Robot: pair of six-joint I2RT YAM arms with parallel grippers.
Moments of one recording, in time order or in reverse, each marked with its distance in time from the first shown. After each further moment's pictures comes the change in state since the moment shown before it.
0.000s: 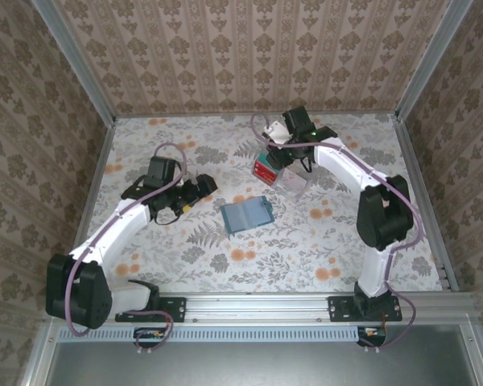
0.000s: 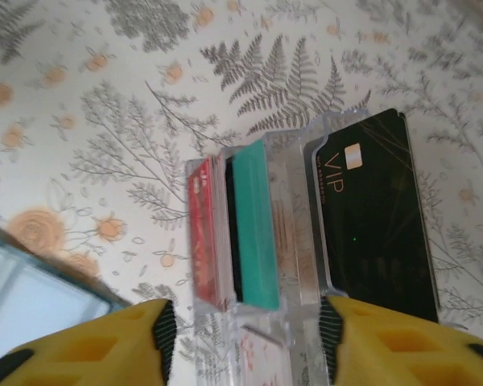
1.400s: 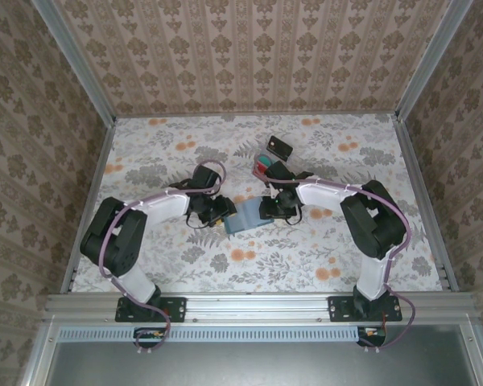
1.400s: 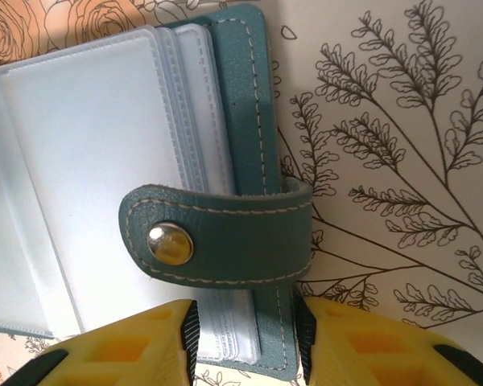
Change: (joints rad) left arm -0.203 0.403 0.032 0.121 -0.057 -0.150; right arm 0.188 0.002 -0.446 0.106 -0.078 0.819
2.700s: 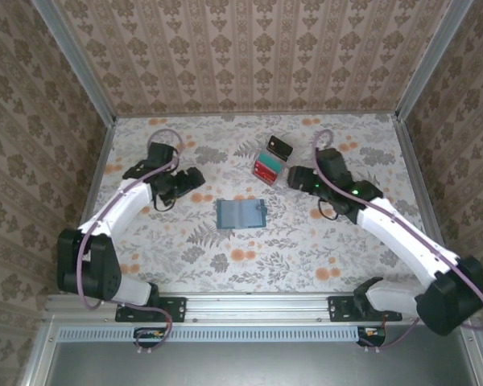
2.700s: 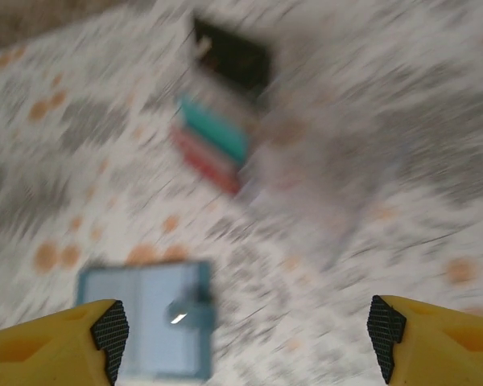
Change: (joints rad) left arm 0.306 -0.251 0.134 -0.272 -0.169 0.243; right arm -0.134 -0.683 -0.171 0.043 0.398 0.066
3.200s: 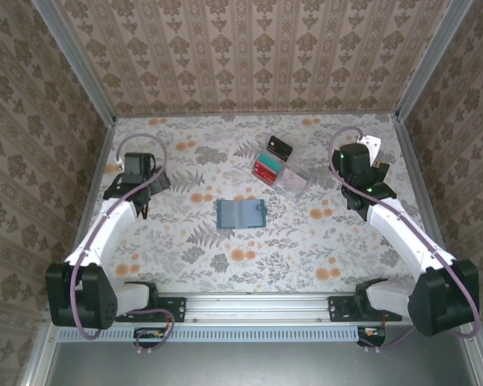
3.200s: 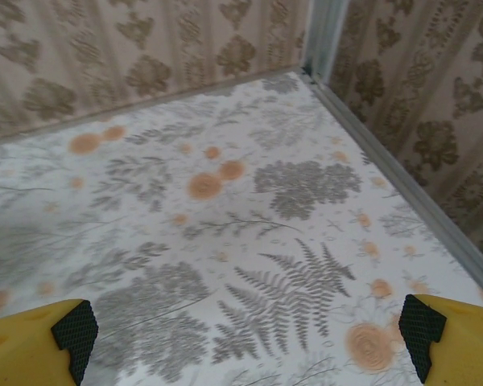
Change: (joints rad) left arm 0.114 -0.195 -0.168 0.173 -0.504 0.247; right arm -0.231 0.039 -0.105 0.248 0.421 -0.244
